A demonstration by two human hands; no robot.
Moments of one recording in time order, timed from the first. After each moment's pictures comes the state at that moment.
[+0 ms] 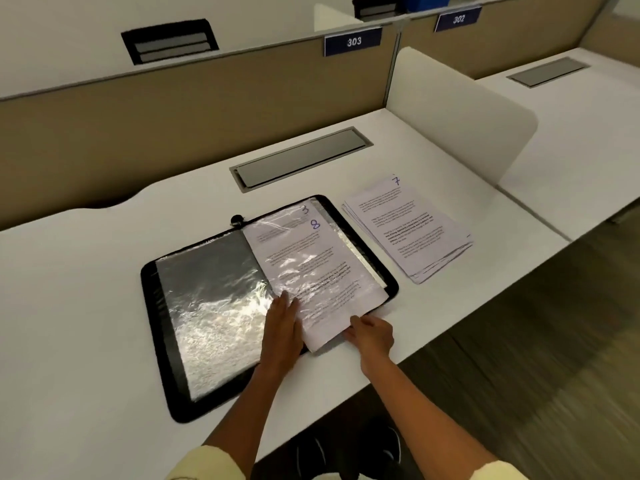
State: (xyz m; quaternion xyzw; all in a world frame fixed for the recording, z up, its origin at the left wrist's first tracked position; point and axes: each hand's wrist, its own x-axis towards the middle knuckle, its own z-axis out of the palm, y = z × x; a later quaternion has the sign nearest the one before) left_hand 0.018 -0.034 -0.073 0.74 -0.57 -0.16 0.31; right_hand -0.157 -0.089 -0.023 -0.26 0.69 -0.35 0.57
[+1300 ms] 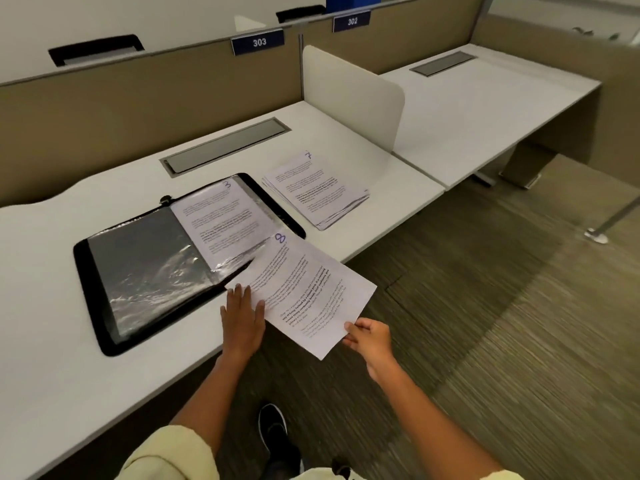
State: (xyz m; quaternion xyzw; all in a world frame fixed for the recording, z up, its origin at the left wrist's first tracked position) left_hand -0.126 0.062 -0.045 0.79 -0.52 -0.21 0.23; right_hand -0.388 0.054 -0.010 -0.29 0.62 -0.37 0.62
